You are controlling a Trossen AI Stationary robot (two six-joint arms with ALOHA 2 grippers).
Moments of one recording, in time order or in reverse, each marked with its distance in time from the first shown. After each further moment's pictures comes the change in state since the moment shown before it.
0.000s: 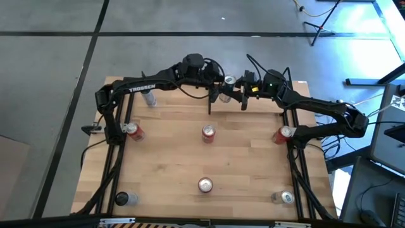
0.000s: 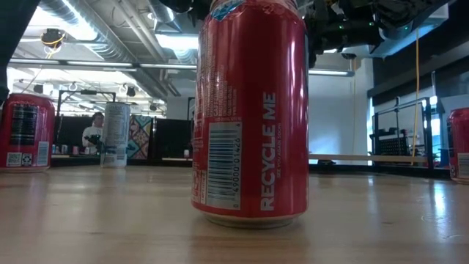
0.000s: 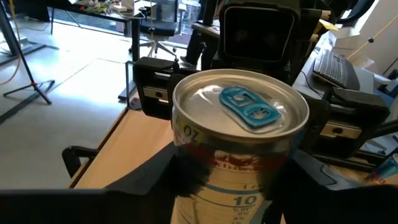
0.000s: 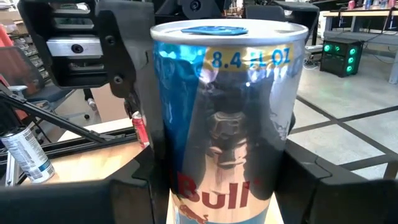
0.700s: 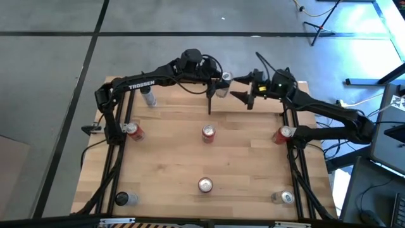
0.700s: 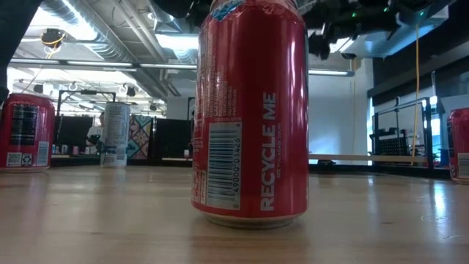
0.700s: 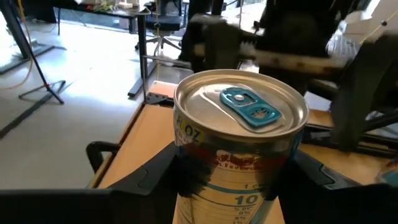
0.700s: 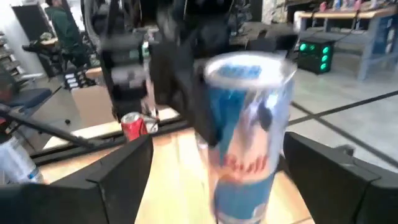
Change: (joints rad) left arm 0.059 0.000 0.000 -0.027 0.059 0.084; right arm -0.001 -0.149 0.021 -0.183 0.086 0.001
